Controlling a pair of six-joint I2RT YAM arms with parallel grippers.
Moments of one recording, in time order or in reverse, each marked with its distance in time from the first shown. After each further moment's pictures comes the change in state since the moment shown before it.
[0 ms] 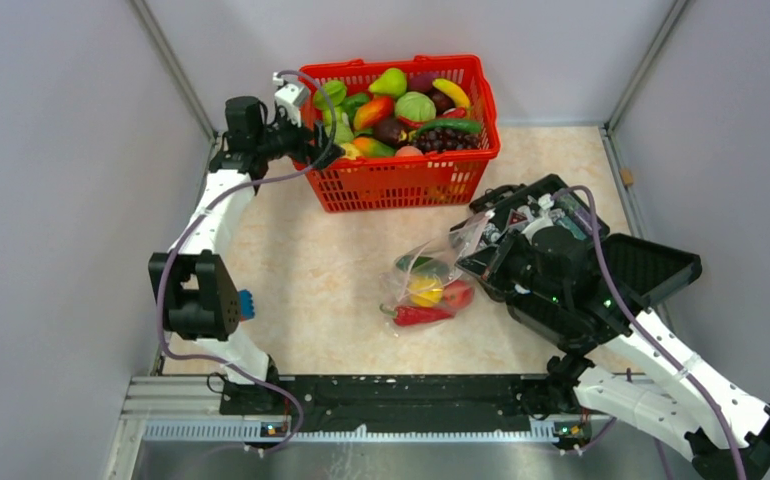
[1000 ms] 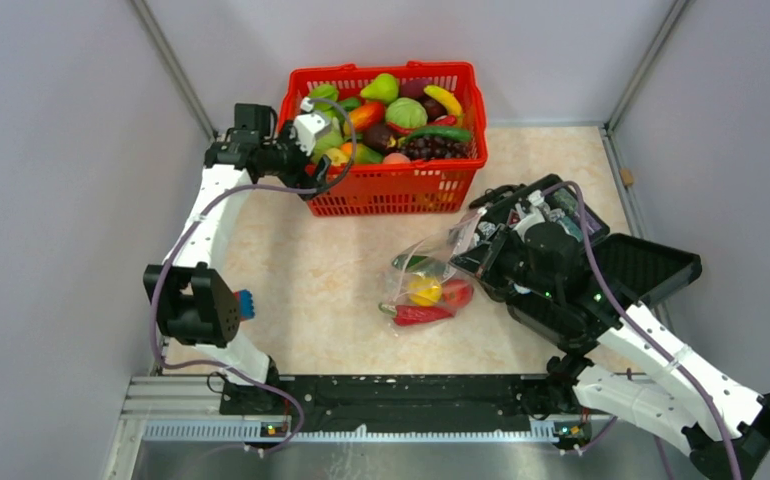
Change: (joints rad) left arm -0.022 -0.003 0.126 -0.620 -0.199 0.513; right arm 0.000 0.042 -0.006 0.059 -0.026 -0.029
